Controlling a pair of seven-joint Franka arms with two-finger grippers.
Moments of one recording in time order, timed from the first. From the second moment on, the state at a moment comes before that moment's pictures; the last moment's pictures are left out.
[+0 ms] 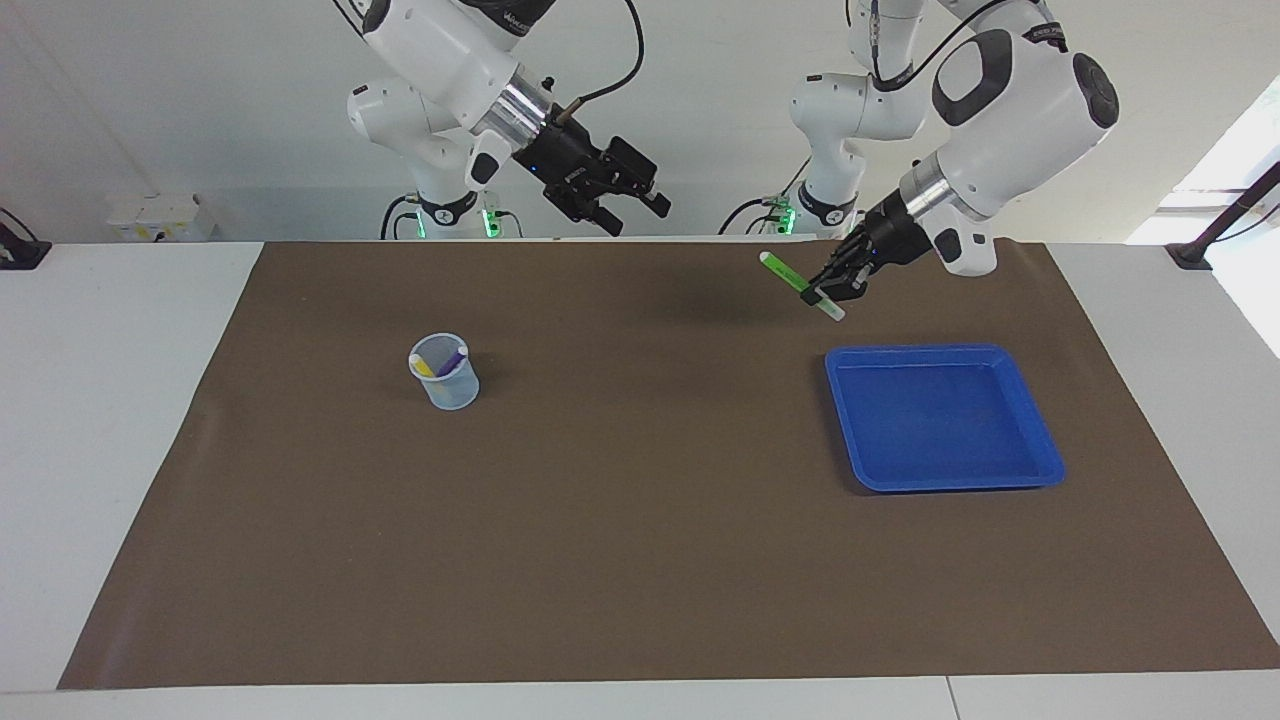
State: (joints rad) left arm -0.29 -0.02 0.02 -1.75 -0.60 1.71 -1.36; right arm 0.40 -0.17 0.09 -1.98 0.81 2.26 0.62
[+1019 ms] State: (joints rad) left arm -0.40 -0.04 0.01 -1.78 -0.71 1.75 -1.55; right arm 0.52 -0.12 0.11 -1.99 0.81 2.42 0.65
